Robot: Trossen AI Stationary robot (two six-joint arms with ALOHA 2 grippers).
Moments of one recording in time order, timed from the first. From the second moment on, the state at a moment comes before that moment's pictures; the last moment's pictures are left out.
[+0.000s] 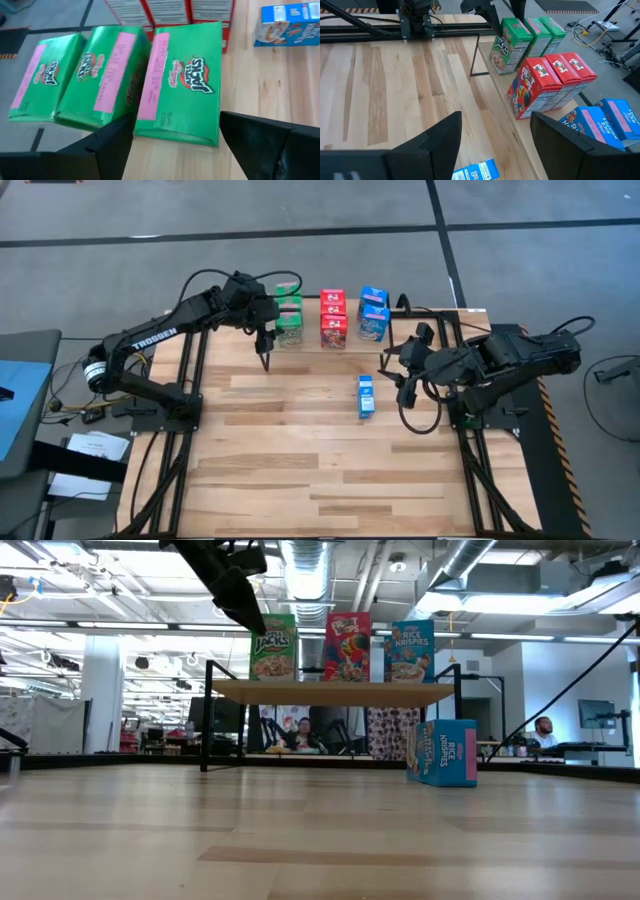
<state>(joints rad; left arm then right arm) 0.57 1.32 1.26 -0.61 0.01 0.44 0.28 1.20 1.51 -0.96 0.63 0.23</state>
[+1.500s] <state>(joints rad) 0.41 1.17 1.26 -0.81 0.11 0.24 0.28 1.20 1.50 -0.99 0.52 0.50</state>
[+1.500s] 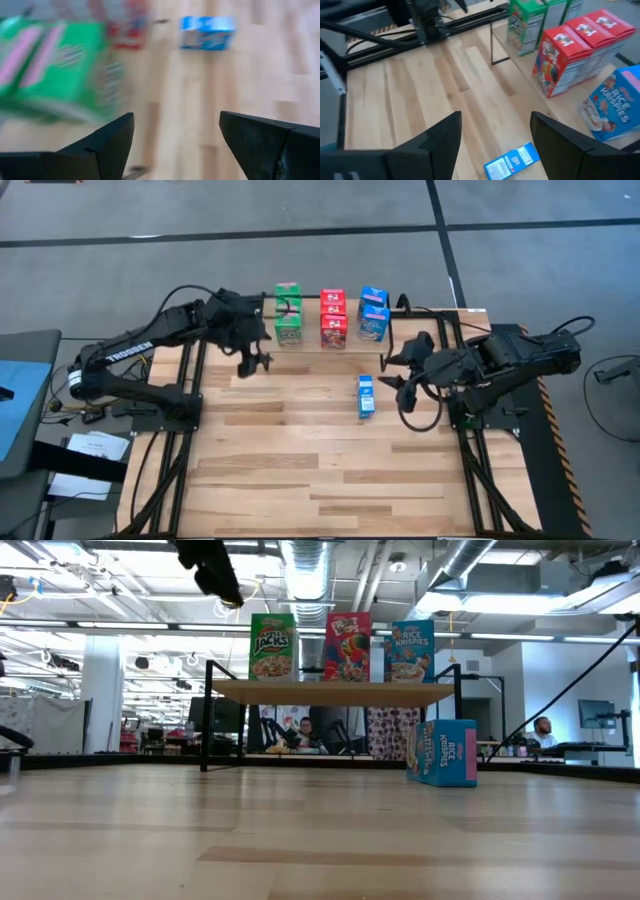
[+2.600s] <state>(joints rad) -0.04 1.09 1.26 -0.74 0.19 -0.05 0.34 1.32 1.50 -1.02 0.18 0.78</state>
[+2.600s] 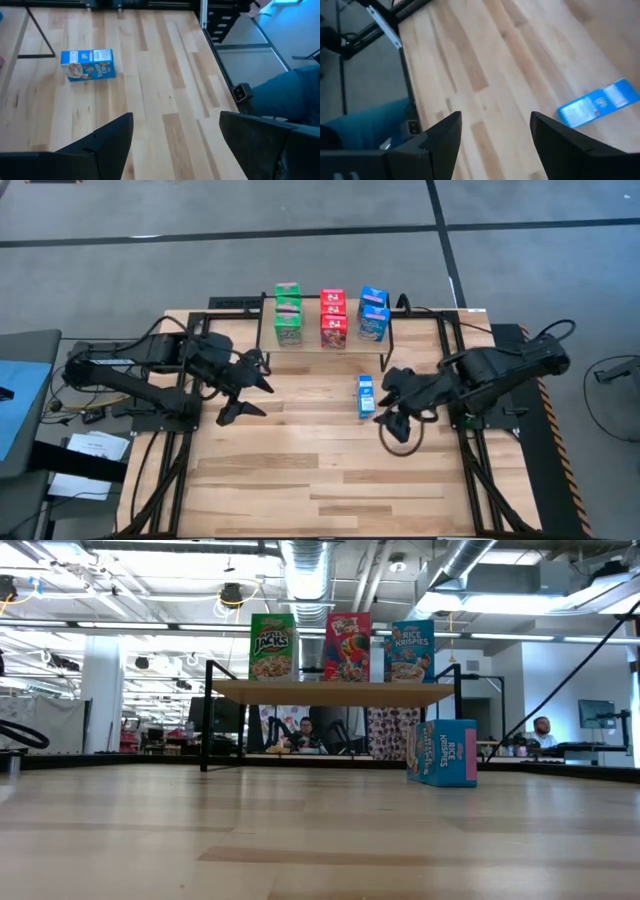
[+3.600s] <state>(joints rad) -0.14 0.98 1.26 -0.76 0.08 -0.09 0.48 1.46 1.35 -1.27 0.18 1.16</state>
